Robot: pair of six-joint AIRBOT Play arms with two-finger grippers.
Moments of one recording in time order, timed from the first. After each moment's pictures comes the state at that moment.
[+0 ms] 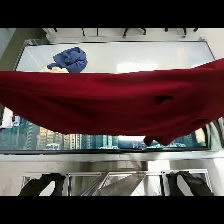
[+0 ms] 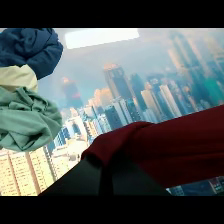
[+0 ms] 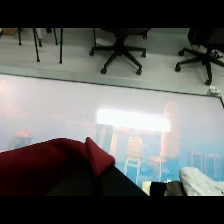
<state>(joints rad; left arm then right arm) -0.09 -0.97 2.17 1.35 -1.79 -1.53 -0.23 -0.82 2.09 -1.28 1.58 1.41</state>
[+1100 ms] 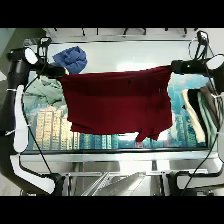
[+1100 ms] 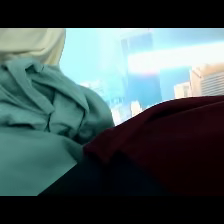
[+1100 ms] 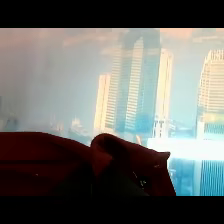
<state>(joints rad) -0.06 -1.78 1.95 1.48 -1.25 -1.42 -0.14 -1.56 1.58 -1.08 0.85 1.29</state>
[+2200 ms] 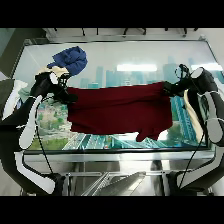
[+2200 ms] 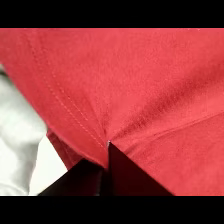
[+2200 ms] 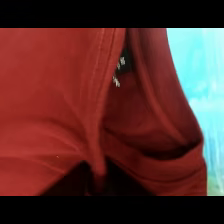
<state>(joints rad) -0.10 -1.81 1.59 1.47 -1.30 -1.41 -0.17 -1.78 1.58 -1.14 1.17 1.52</state>
